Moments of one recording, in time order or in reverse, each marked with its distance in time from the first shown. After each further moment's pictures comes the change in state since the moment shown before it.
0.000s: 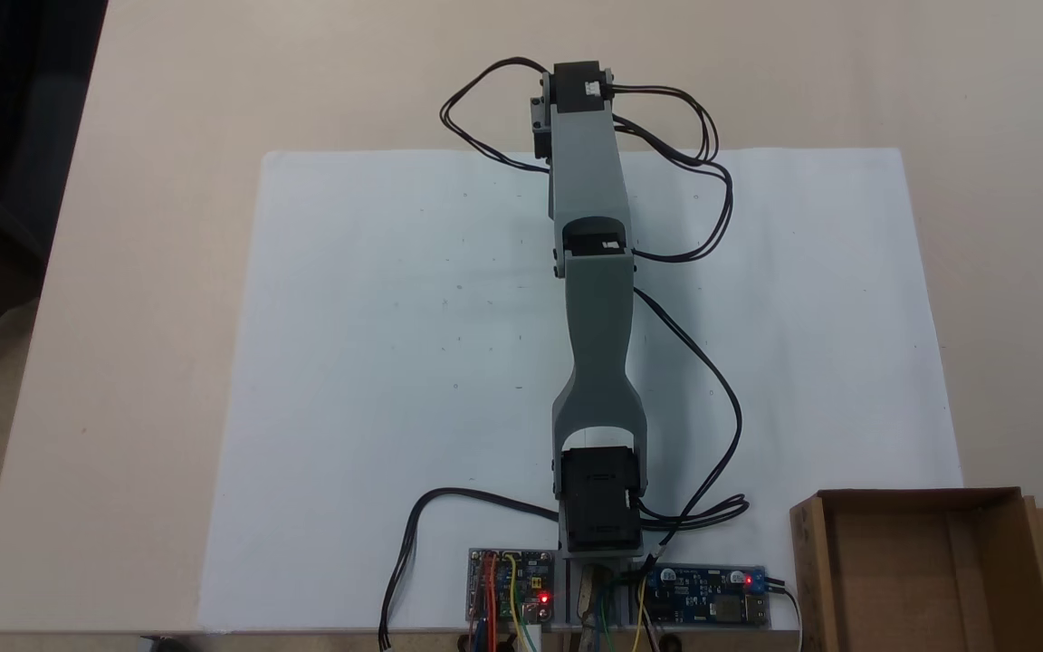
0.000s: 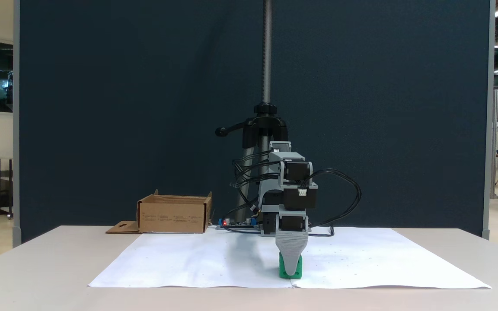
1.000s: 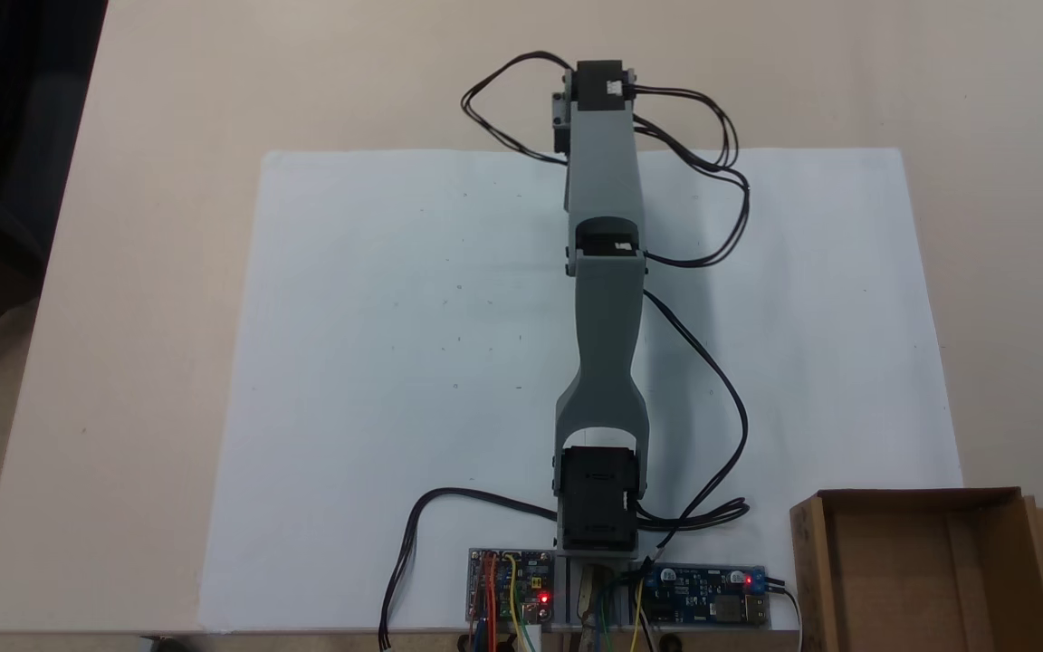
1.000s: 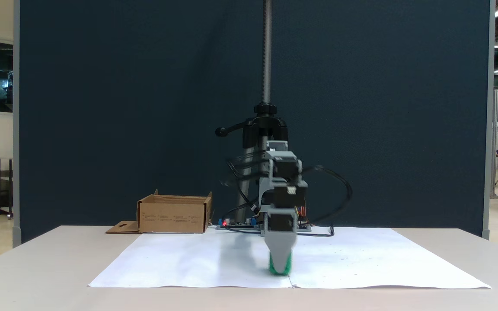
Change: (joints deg) arm 4.4 1.6 0.0 -2.4 0.2
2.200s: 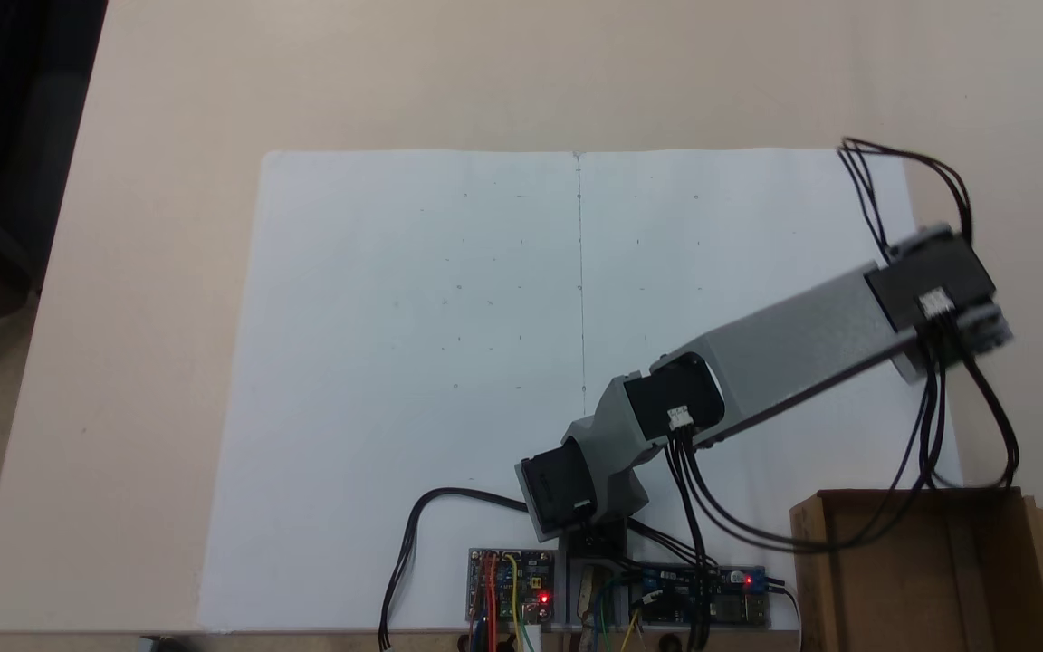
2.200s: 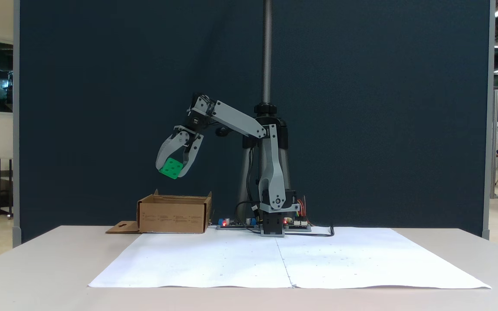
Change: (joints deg) arm 70.4 37.3 9.7 1.5 -14.2
